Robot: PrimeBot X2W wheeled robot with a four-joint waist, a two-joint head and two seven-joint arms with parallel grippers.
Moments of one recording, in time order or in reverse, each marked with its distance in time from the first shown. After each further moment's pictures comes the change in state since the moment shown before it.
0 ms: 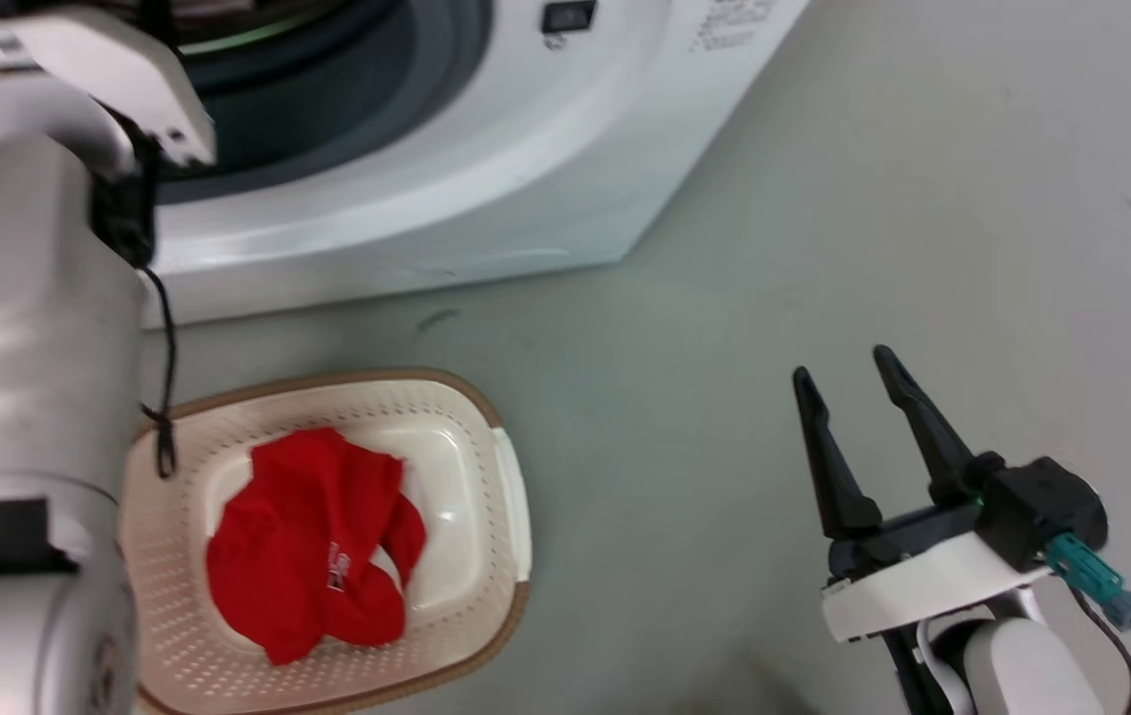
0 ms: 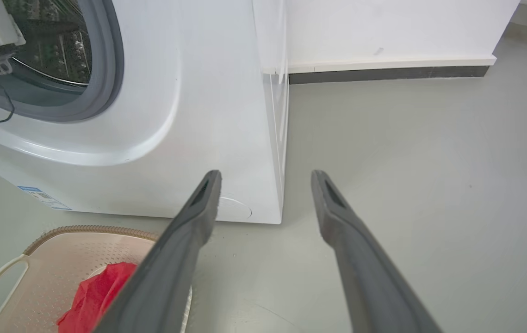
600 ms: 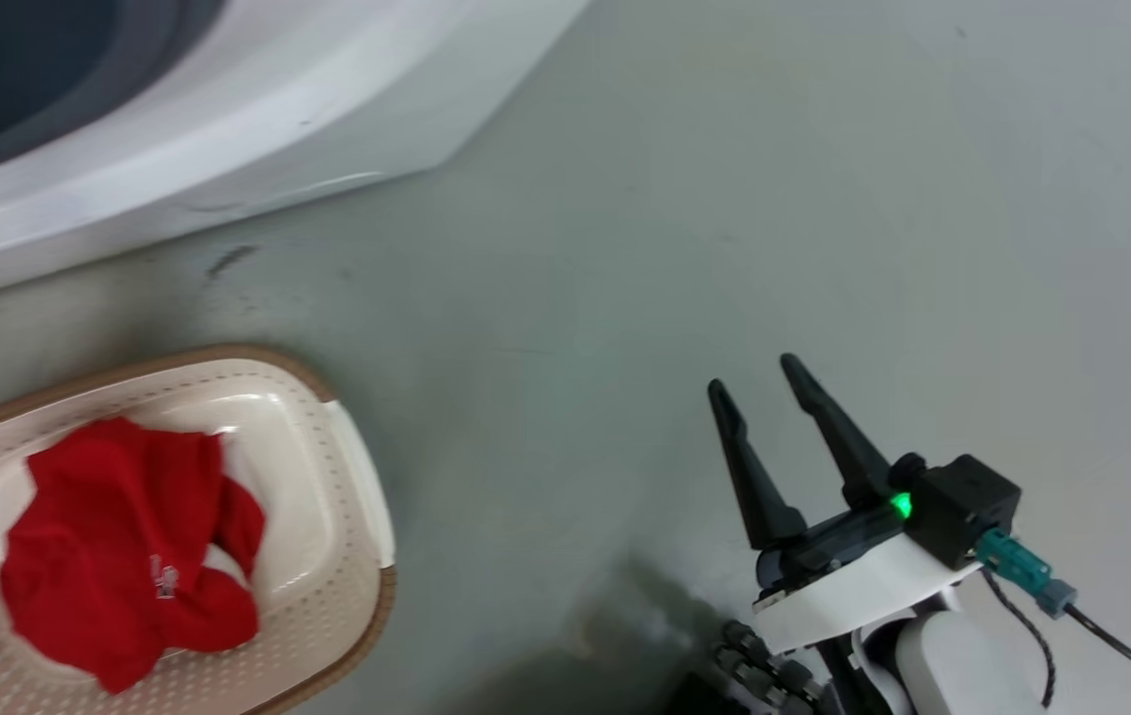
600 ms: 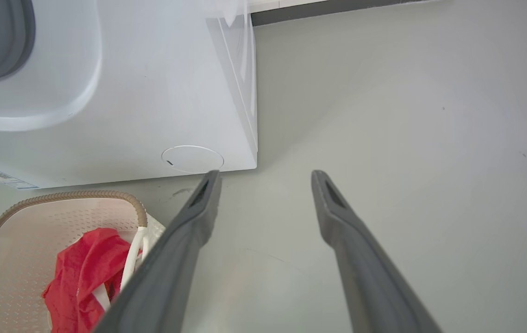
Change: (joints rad) left arm -0.438 0.219 -0.075 0.204 0.053 -0.013 0.527; right arm -0.071 -0.001 0.155 0.100 0.130 0.000 -0.064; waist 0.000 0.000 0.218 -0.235
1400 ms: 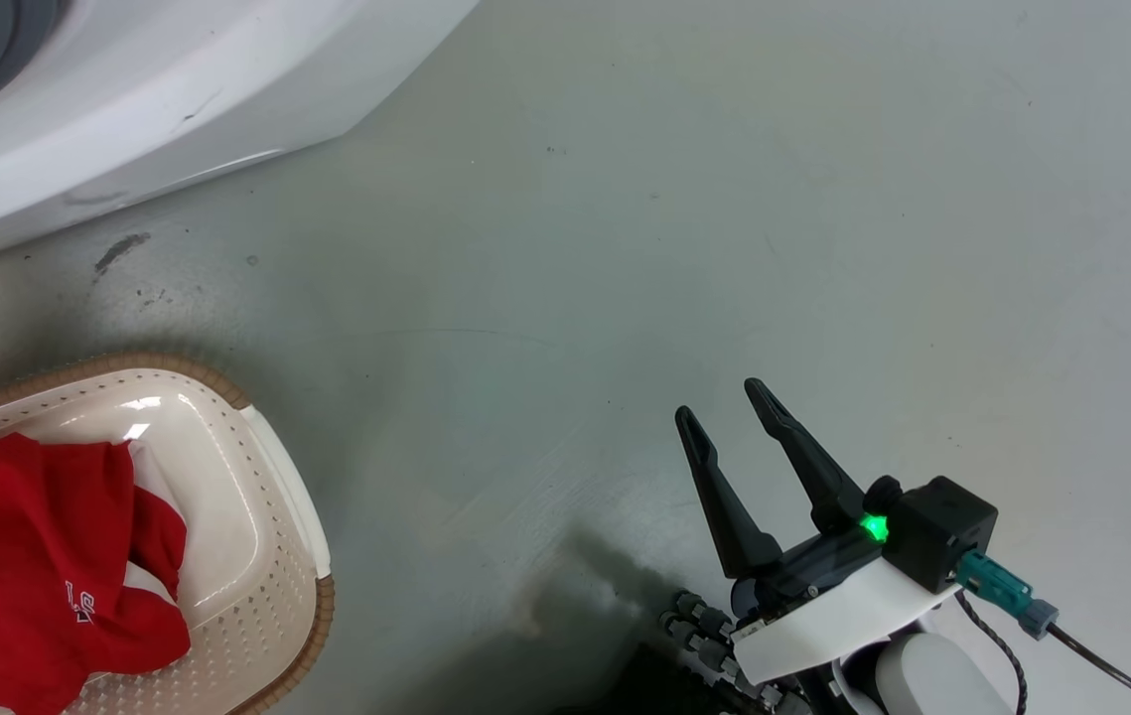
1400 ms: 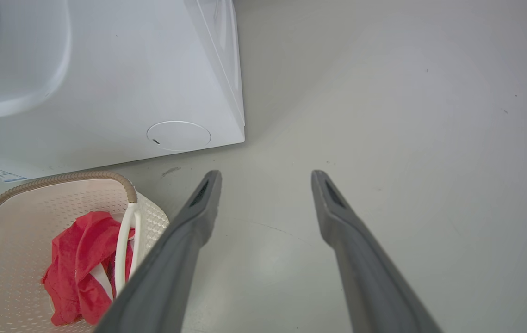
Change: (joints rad) left arm -0.070 0.090 -0.043 -0.042 0.008 0.086 0.304; right arm 0.030 0.000 0.060 -0.022 0.053 0.000 -0.003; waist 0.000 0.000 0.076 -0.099
